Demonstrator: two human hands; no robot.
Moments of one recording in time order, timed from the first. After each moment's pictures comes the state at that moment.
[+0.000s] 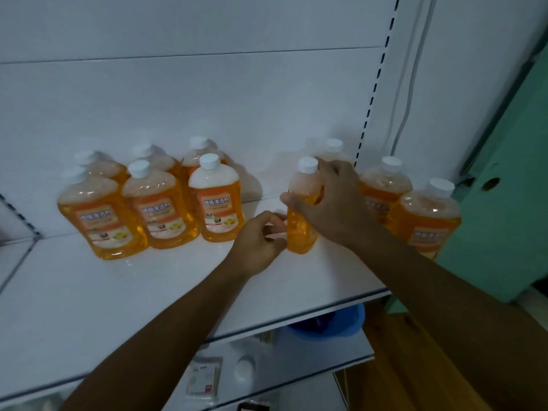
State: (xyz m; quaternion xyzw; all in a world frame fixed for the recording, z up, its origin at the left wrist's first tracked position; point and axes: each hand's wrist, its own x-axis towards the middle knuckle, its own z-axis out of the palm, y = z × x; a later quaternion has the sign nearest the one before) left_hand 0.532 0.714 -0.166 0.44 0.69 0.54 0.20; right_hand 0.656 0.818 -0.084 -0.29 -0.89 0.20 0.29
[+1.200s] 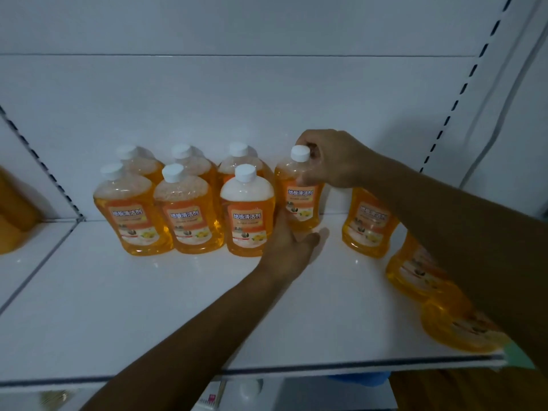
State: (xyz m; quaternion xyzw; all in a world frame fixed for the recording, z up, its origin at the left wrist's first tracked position) left_hand 0.530 0.740 -0.150 0.31 0.72 0.61 0.15; right_hand 0.538 0.880 -0.022 -0.07 -0.97 0.20 0.11
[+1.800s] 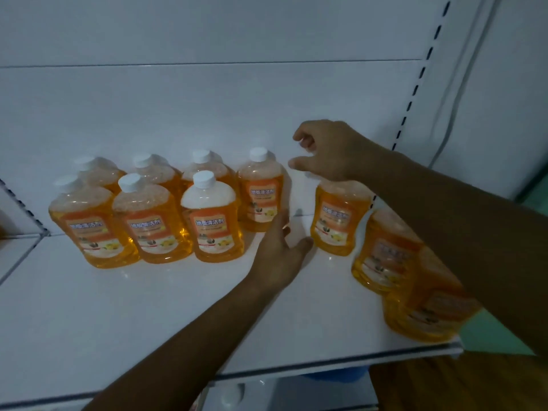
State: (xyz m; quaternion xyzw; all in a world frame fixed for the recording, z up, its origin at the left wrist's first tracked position) left_hand 0.553 0.764 -0.148 0.29 0.73 0.59 0.19; right_hand 0.570 0.907 -0.002 -0.11 -0.97 0.15 0.14
